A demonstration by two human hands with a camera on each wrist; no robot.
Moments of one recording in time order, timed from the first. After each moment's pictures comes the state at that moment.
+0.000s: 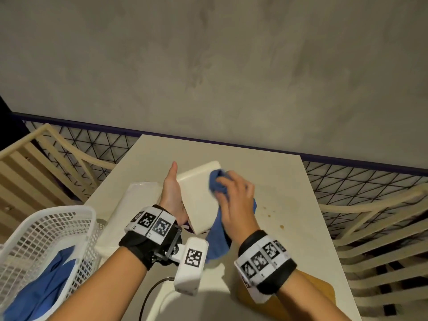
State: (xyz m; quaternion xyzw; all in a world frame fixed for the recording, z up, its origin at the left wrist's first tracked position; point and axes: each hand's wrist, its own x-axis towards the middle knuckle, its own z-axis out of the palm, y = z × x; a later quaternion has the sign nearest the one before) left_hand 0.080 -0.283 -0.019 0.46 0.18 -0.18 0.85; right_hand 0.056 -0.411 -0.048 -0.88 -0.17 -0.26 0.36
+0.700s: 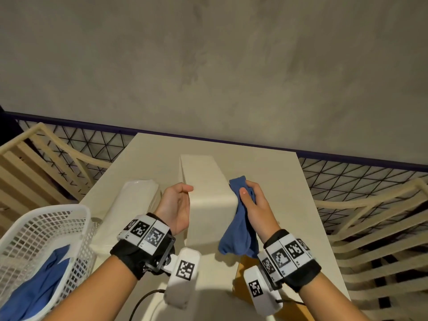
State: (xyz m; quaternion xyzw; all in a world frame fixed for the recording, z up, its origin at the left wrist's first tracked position) left_hand 0.068 -0.288 -0.035 0.49 0.16 -0.22 0.83; right_hand 0.054 -0.462 -0.052 -0.76 0.02 0.00 0.65
